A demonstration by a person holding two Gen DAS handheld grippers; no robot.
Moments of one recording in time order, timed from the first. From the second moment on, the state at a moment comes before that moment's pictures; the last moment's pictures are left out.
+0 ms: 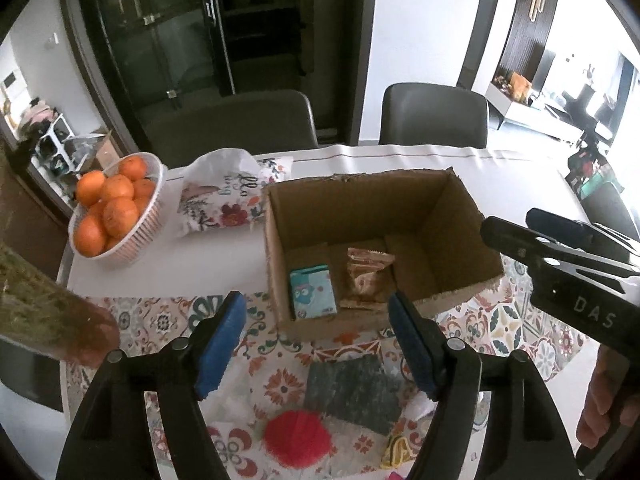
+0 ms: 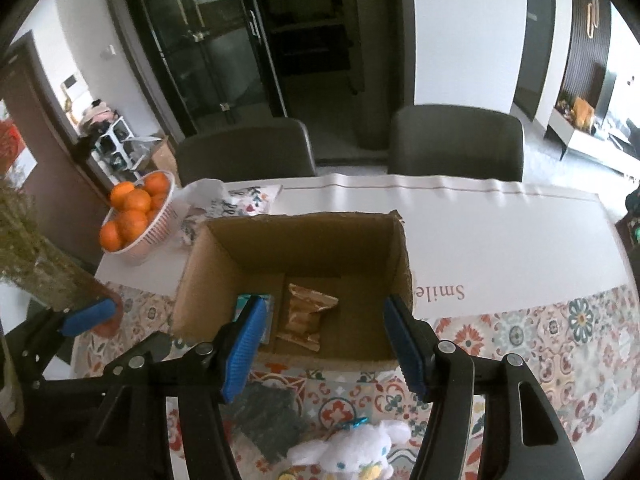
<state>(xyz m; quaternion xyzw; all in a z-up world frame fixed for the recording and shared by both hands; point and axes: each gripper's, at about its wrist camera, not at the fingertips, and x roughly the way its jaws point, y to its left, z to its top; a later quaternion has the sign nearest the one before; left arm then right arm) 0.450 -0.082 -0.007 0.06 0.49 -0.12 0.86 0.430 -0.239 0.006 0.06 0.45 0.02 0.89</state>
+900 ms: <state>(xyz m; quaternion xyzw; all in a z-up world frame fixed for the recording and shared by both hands) 0.340 -0.019 -0.019 0.06 0.49 -0.12 0.86 0.323 -0.178 -0.020 0.08 0.48 0.05 0.87</state>
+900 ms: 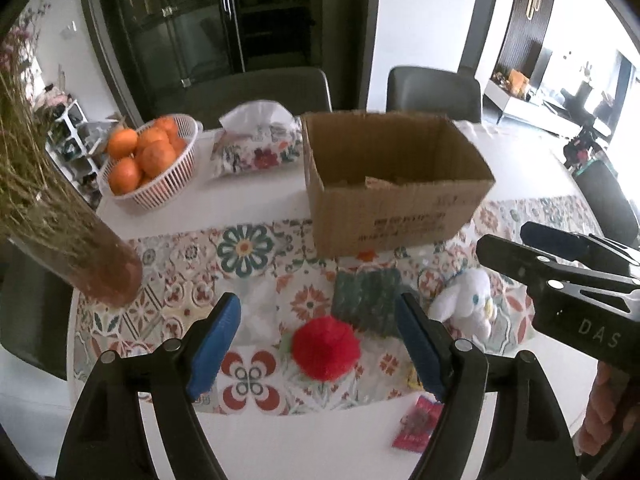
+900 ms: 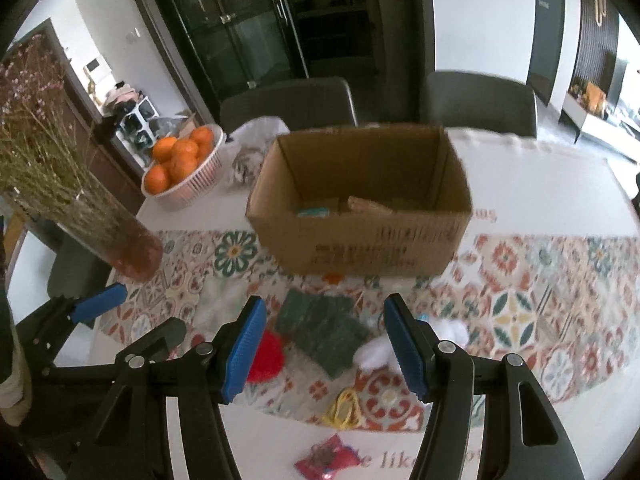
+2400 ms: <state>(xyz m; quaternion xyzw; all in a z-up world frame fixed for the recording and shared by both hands) 0.343 -0.020 -0.164 0.09 0.60 -0.18 0.78 0.307 -0.177 -0.190 0.15 0.65 -0.01 0.74</state>
